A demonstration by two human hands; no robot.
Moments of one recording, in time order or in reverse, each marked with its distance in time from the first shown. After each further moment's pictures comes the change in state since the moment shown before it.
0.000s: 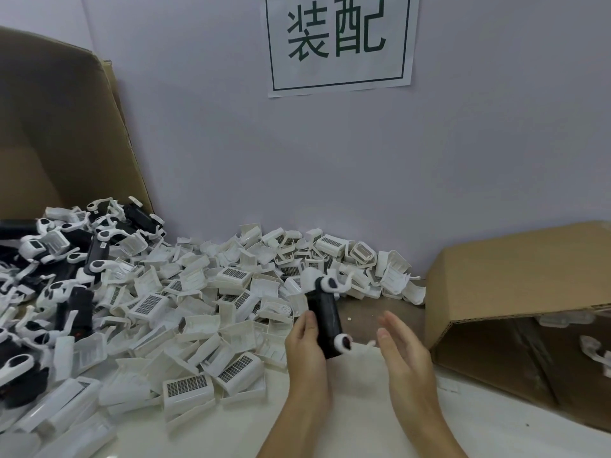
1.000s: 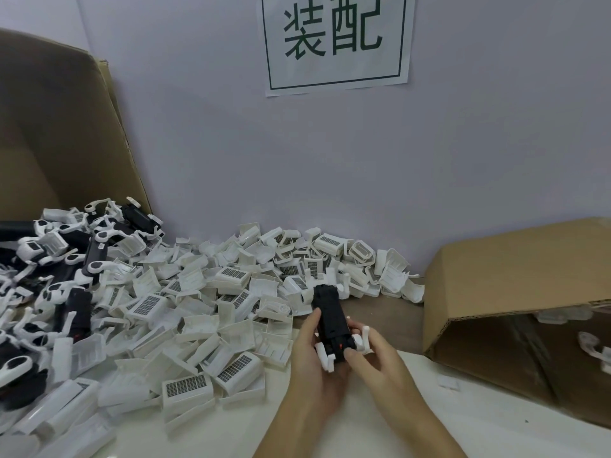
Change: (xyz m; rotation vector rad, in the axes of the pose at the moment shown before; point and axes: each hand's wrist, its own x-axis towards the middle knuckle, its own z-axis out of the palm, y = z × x) left_hand -0.002 -0.005 -0.002 -0.375 -0.309 -0.400; right_hand -0.007 -0.011 0.008 -0.152 -0.335 0.067
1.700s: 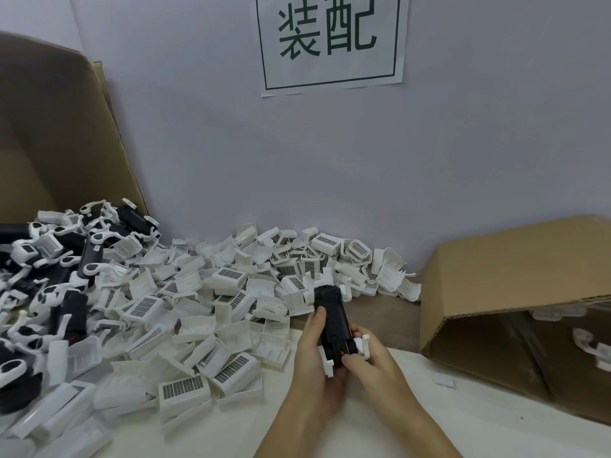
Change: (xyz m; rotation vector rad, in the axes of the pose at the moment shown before) left_hand -0.003 -0.005 0.003 0.067 0.029 0.035; right_hand 0.001 0.002 0.004 0.044 -0.014 0.086
